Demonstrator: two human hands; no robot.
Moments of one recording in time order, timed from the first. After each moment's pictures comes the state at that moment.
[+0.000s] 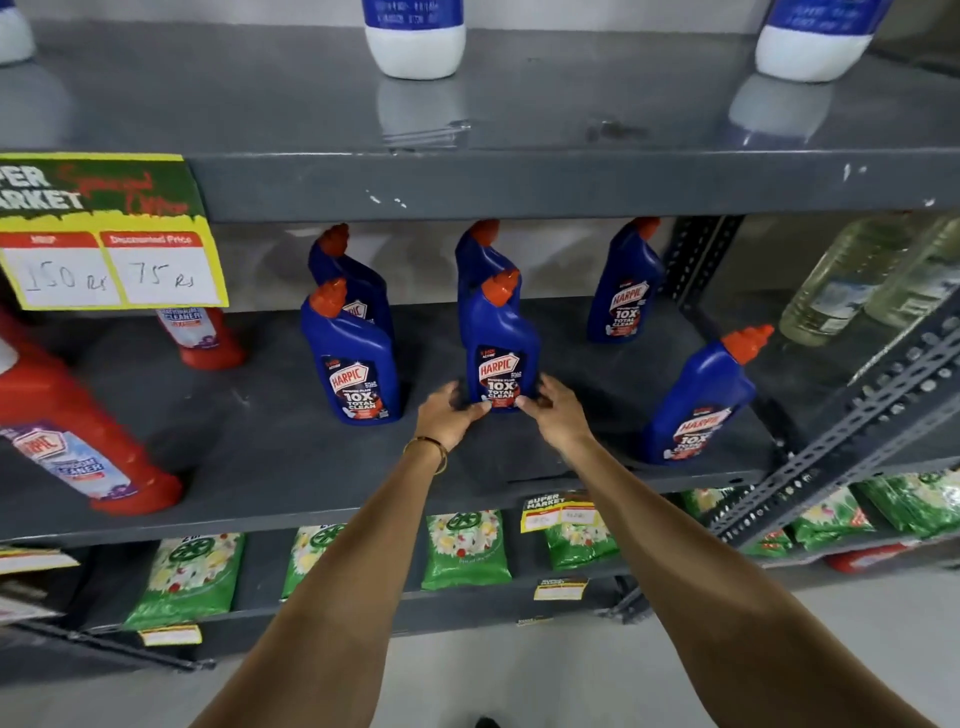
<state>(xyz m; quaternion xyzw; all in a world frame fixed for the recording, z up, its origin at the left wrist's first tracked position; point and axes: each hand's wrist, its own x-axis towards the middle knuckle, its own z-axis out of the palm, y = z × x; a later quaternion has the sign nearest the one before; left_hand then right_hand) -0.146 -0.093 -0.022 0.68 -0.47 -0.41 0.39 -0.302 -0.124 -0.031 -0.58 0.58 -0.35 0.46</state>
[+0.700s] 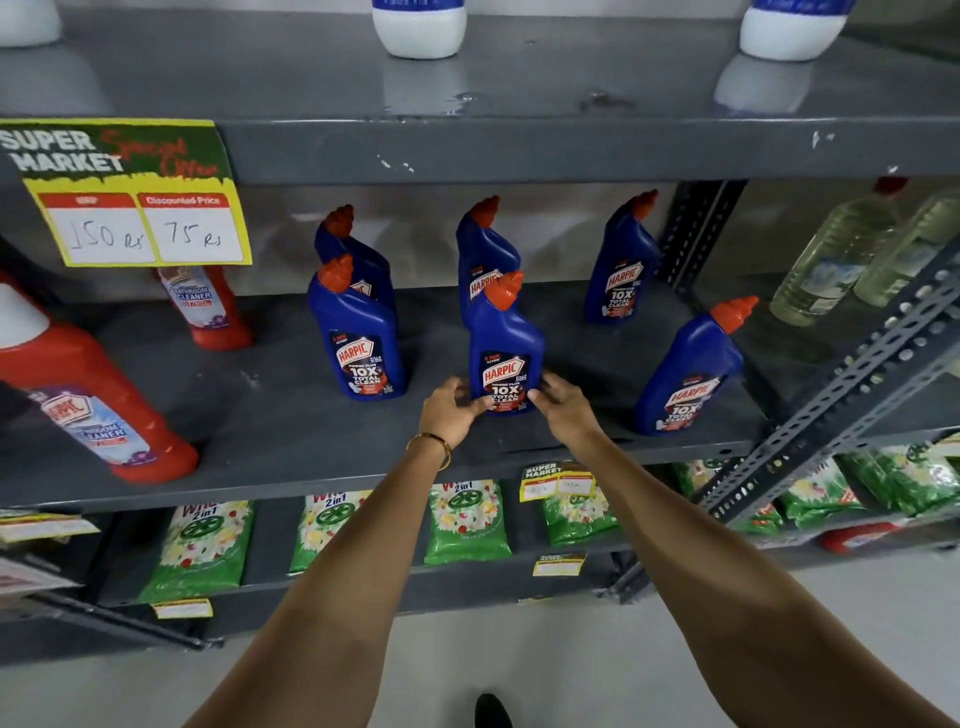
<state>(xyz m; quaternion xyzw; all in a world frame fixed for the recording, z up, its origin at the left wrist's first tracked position) -0.156 -0.060 -0.023 0.68 -0.49 -0.39 0.39 -0.318 -0.093 -0.035 -0.60 0.56 -0.35 0.46</state>
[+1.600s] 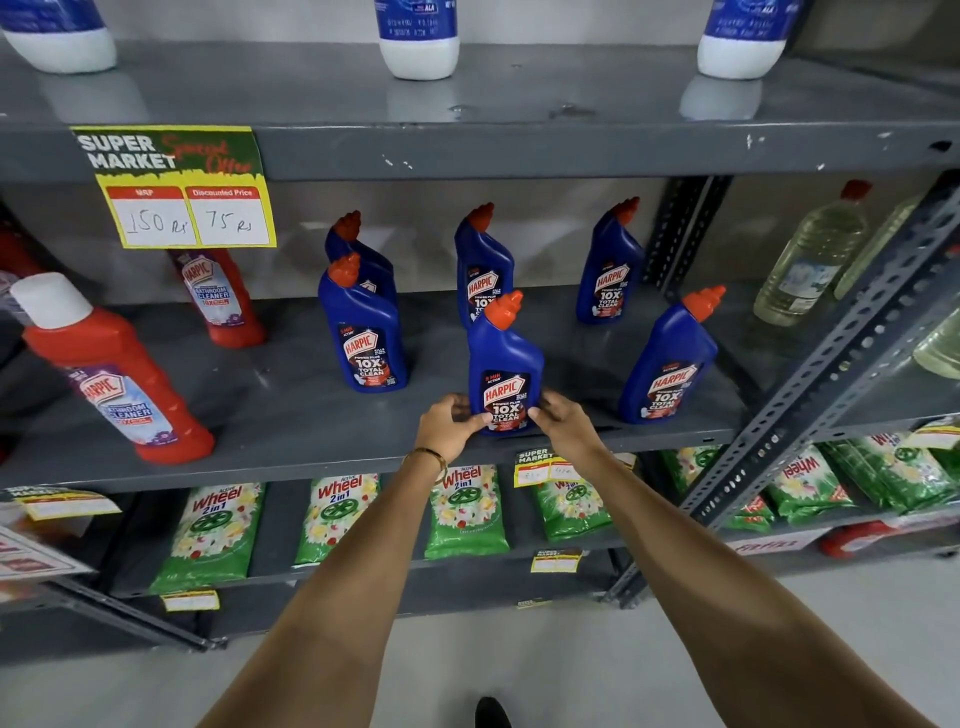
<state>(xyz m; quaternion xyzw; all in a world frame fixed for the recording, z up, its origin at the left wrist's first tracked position) -0.161 -0.016 -0.026 0.68 -0.51 -0.37 0.38 -0.334 -0.045 -0.034 -0.60 0.55 -0.33 0.47</state>
